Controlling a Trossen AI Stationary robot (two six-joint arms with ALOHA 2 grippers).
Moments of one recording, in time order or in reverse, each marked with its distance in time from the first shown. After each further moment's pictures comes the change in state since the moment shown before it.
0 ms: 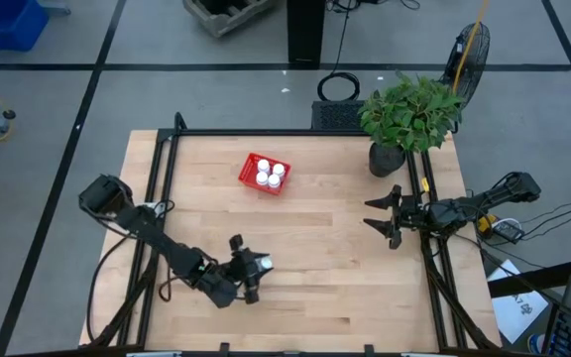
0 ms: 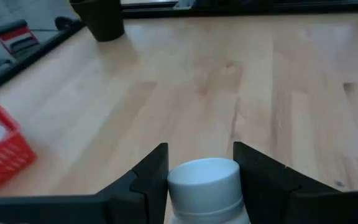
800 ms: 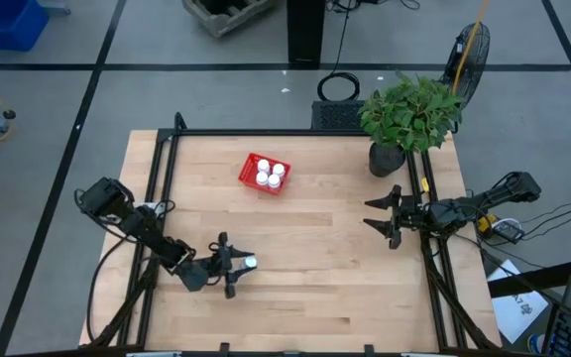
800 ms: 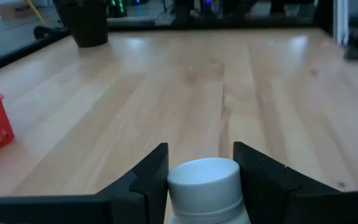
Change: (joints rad) left arm -0.055 0.027 -0.439 0.749 0.016 0.156; right arm 0.000 0.004 0.000 -0.001 0.000 0.000
